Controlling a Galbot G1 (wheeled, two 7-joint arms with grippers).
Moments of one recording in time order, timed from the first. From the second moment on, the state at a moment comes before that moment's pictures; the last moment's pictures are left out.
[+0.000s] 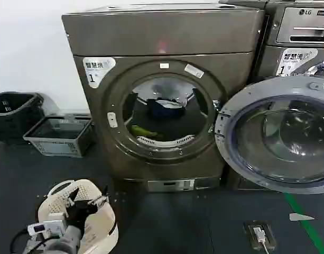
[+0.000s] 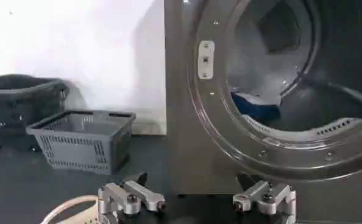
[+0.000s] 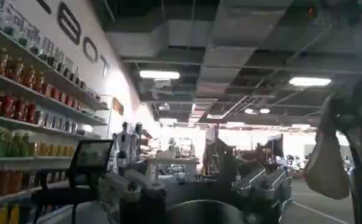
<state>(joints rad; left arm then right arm) 1.42 -1.50 -0.64 -2.35 -0.09 0.74 -0.01 -1.65 1.12 2.46 1.67 0.47 -0.32 -0.03</state>
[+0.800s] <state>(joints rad) 1.42 -1.51 -0.63 -2.33 -0.07 0.74 0.00 -1.64 1.13 2.42 1.66 0.51 -0.21 0.00</state>
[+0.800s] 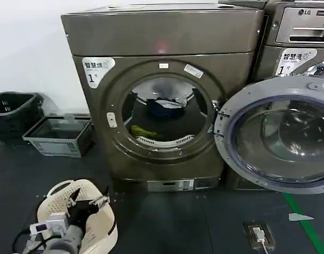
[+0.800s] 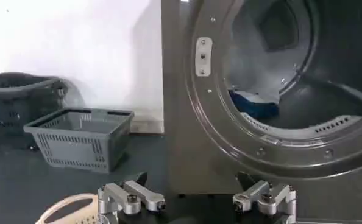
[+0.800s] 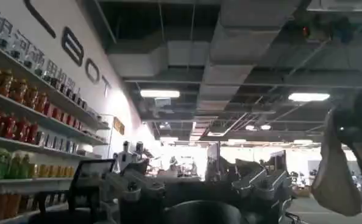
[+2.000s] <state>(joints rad) 1.41 -1.51 -0.62 -2.33 -0.07 0.74 0.00 -1.63 1.13 2.41 1.65 0.53 -0.19 0.02</state>
